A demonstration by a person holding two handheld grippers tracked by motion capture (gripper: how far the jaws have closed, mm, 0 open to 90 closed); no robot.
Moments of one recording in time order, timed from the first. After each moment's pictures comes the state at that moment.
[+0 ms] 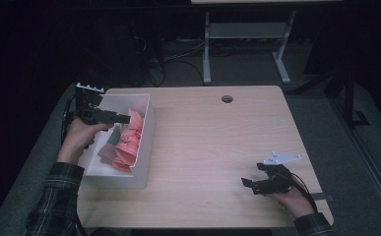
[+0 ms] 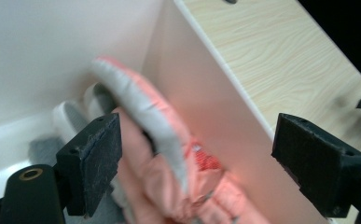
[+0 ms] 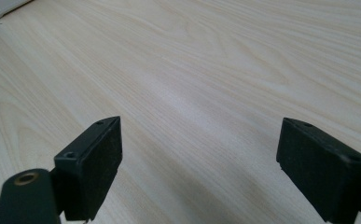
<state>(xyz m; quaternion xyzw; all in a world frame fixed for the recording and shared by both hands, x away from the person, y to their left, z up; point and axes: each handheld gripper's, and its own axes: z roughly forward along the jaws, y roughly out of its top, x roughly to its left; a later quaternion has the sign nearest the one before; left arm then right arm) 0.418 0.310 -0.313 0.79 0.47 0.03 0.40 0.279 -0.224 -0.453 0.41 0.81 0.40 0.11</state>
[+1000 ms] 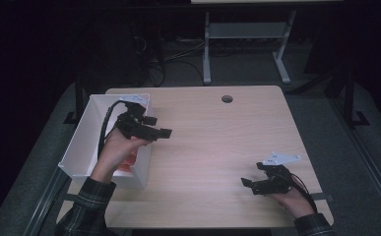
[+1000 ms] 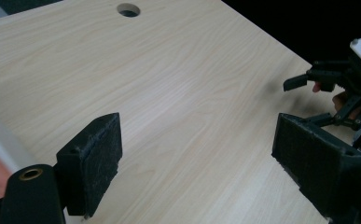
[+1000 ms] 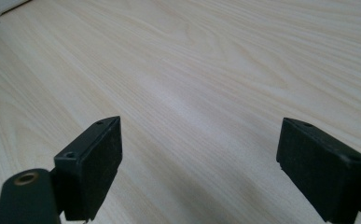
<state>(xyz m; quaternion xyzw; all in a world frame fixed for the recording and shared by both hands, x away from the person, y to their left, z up) 0.366 0.185 -0.308 0.83 0.35 0.04 0.43 0.278 -0.222 -0.451 0.40 0.81 0.40 0.11</state>
